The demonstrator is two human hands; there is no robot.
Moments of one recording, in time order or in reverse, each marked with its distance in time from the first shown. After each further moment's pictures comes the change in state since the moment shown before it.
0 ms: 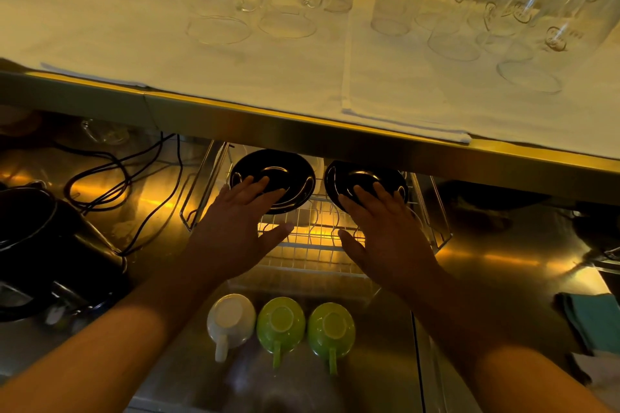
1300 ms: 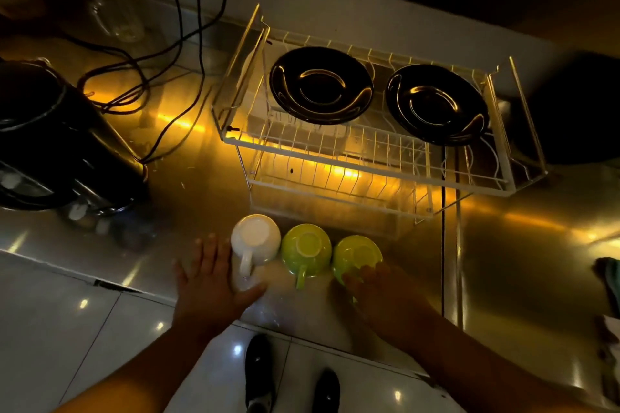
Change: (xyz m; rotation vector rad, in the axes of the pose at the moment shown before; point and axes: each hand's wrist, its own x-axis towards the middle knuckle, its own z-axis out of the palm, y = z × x) left_hand -0.209 -0.086 0.228 0.005 -0.178 -0.567; right_hand -0.117 -0.043 0.152 -0.288 -0.517 -0.373
